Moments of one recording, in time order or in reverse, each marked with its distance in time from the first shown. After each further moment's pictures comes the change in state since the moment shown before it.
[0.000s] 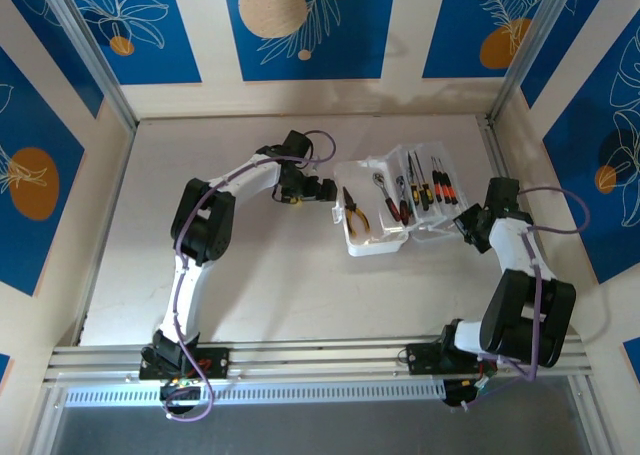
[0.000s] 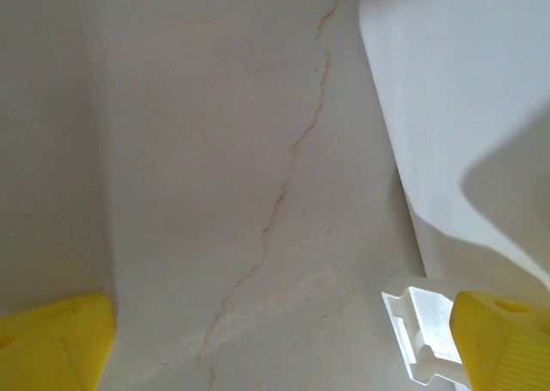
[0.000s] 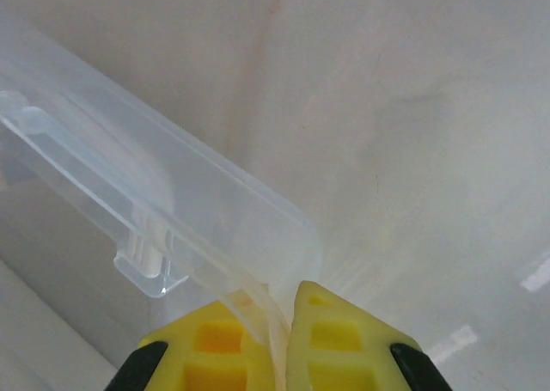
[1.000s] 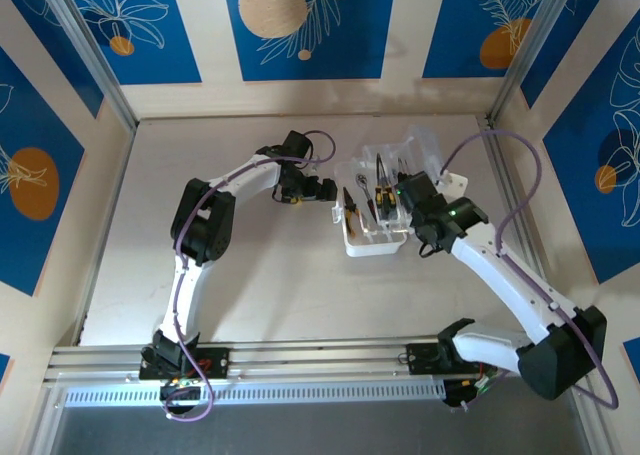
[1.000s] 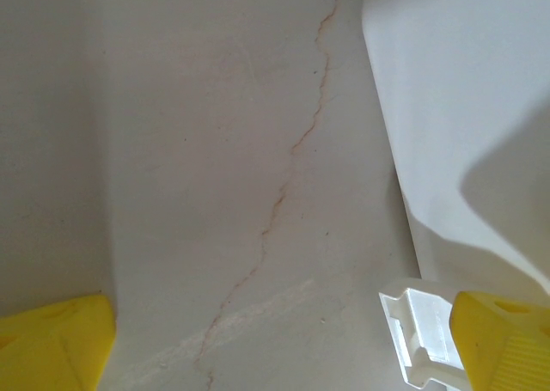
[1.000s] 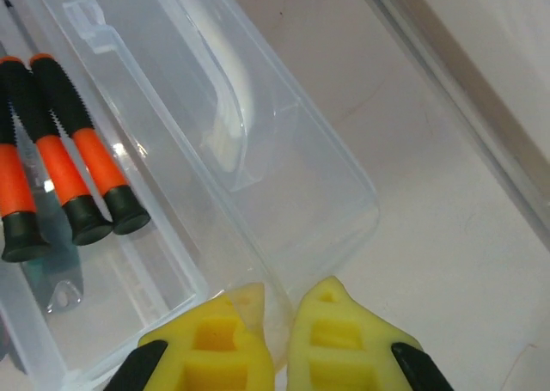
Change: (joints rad) left arm -0.001 0.000 -0.008 0.014 0.006 -0.008; right arm 0.820 -0.135 0.261 -0.457 0.764 0.119
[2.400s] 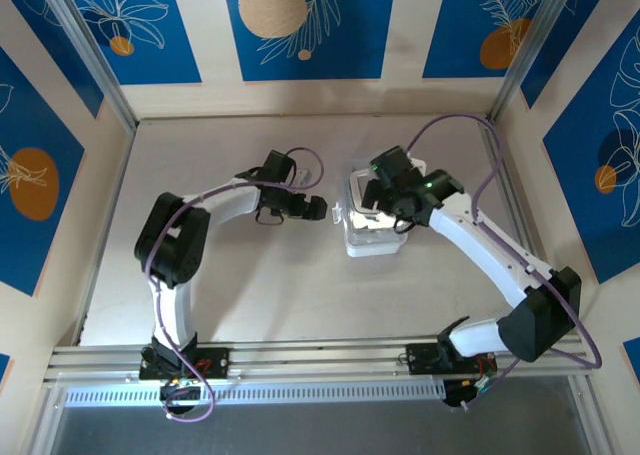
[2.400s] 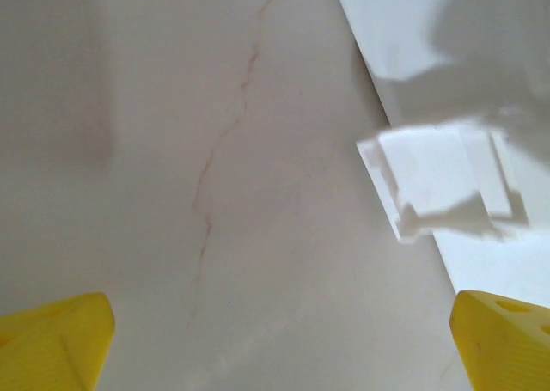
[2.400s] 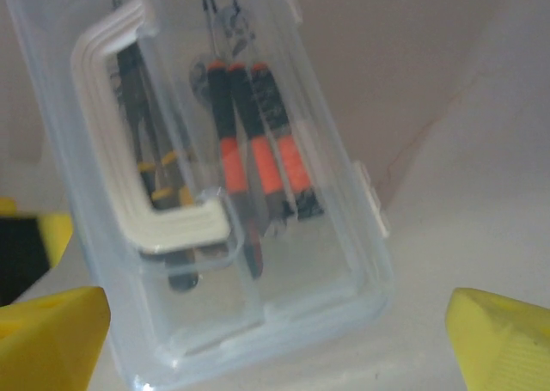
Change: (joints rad) left arm 0.011 -0.340 -0.516 0.327 0.015 0.082; right arm -0.020 0.201 0.214 0.066 -0.420 -0.079
